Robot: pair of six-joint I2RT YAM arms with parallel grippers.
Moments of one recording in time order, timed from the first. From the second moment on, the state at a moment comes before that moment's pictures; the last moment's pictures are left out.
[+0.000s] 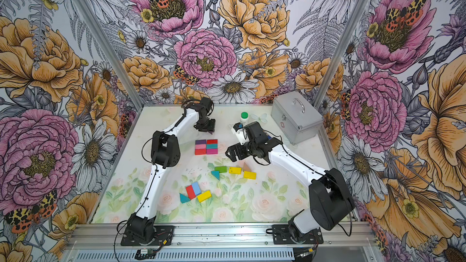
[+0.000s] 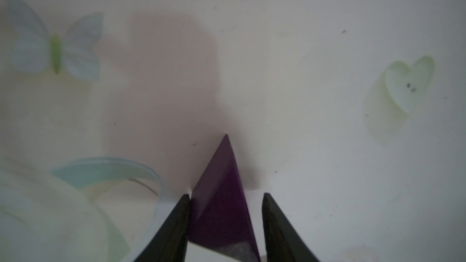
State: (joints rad) left arm -0.38 2.61 2.44 -1.16 0.04 -0.25; right arm 0.54 1.49 1.07 -0.44 -0.33 0.12
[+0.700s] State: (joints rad) left arm -0.42 2.55 2.42 -1.17 0.02 -0.18; right arm 0.54 1.49 1.06 -0.44 -0.33 0.12
